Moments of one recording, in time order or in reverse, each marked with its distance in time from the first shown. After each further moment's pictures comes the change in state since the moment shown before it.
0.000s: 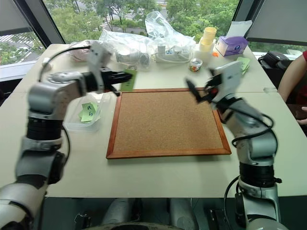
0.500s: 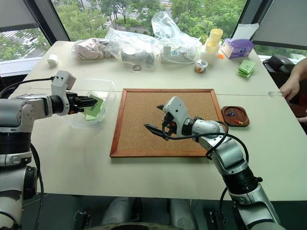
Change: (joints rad) left arm 0.173 0.085 0.094 0.065 -0.036 0.159 0.052; right arm 0.008 -0.013 0.211 0.051 -0.121 -0.067 0.145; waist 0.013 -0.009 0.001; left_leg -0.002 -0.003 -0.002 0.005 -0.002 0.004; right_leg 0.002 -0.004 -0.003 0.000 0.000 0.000
